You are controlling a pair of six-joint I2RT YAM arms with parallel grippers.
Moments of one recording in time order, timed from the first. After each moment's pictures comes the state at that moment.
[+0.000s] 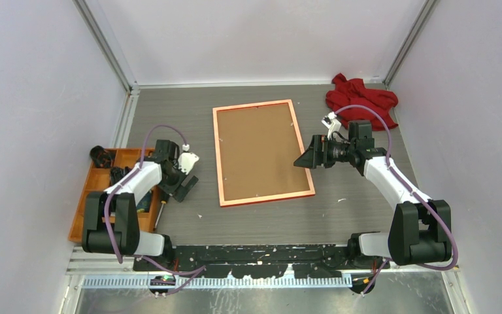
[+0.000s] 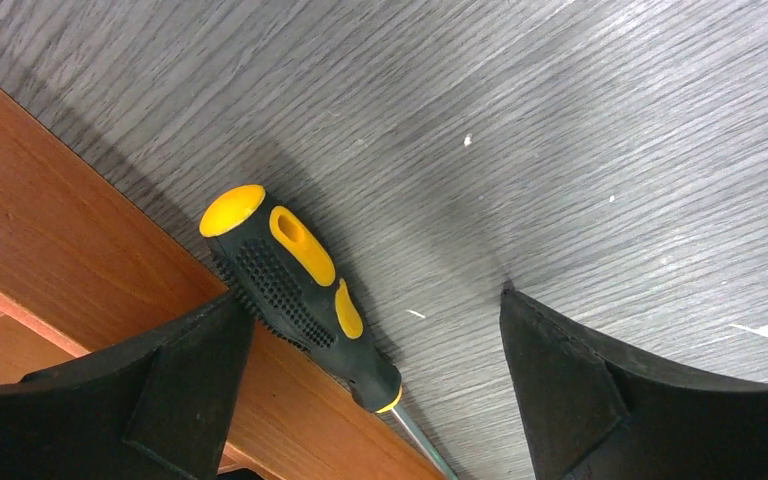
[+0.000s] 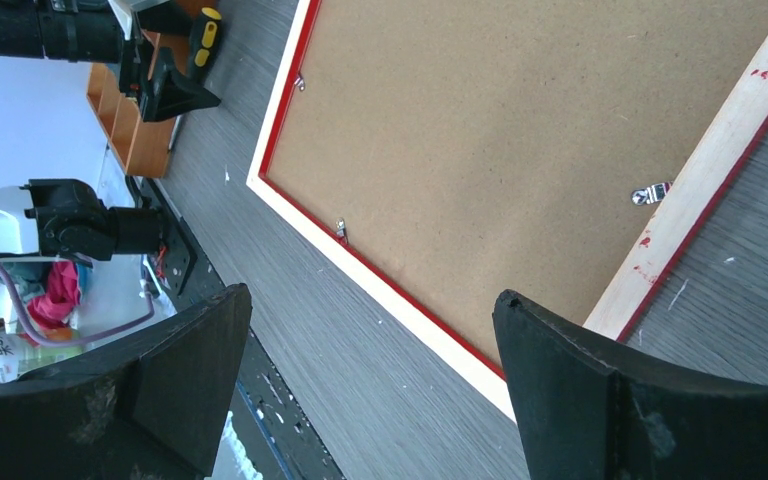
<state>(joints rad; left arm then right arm) -0.07 1.38 0.72 -0.61 0.03 0.58 0.07 1.30 0.80 -0.29 -0.88 0.16</state>
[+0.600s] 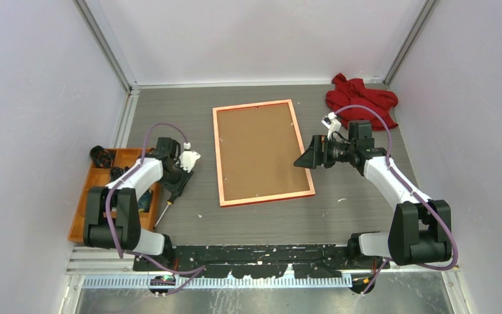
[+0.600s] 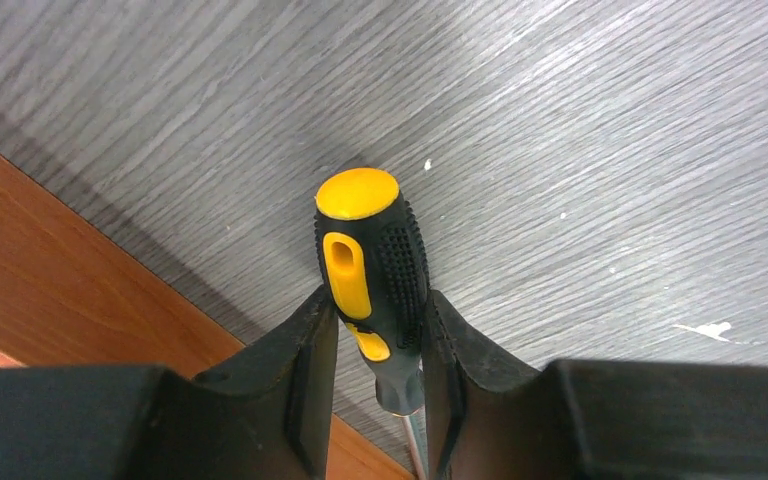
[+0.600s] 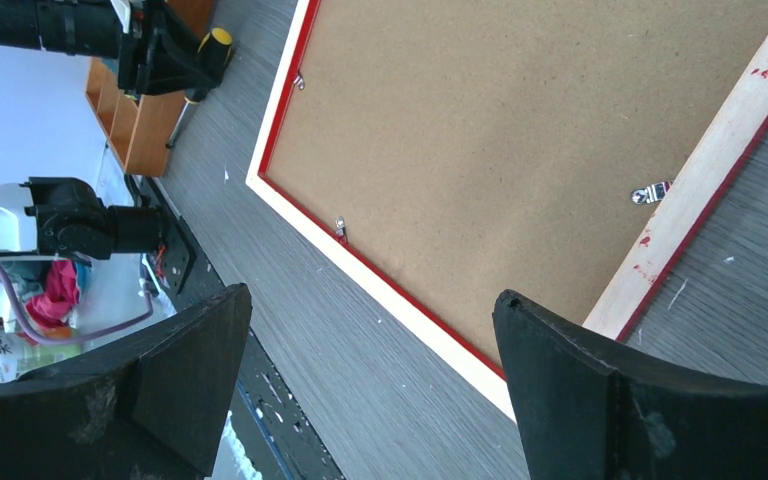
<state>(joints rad) -0.07 1.42 0.76 -0.64 0.08 0.54 0.07 1.30 0.80 -0.29 -0.88 0.16</state>
